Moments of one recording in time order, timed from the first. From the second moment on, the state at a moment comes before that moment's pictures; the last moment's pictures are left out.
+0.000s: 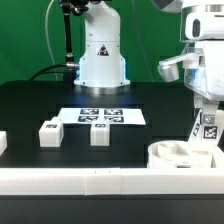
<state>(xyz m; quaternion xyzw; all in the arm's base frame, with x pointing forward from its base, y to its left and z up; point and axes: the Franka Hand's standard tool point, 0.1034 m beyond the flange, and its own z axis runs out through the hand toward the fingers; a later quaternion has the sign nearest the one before) 0.605 0.122 0.079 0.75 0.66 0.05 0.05</state>
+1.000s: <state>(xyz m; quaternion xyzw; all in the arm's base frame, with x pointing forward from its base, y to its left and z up) 0.606 0.118 0.078 0.88 0.47 0.06 0.04</state>
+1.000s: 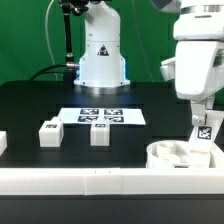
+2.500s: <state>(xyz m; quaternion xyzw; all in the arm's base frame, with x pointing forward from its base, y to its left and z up) 0.604 0.120 0.075 0.94 -0.33 0.12 -0.06</state>
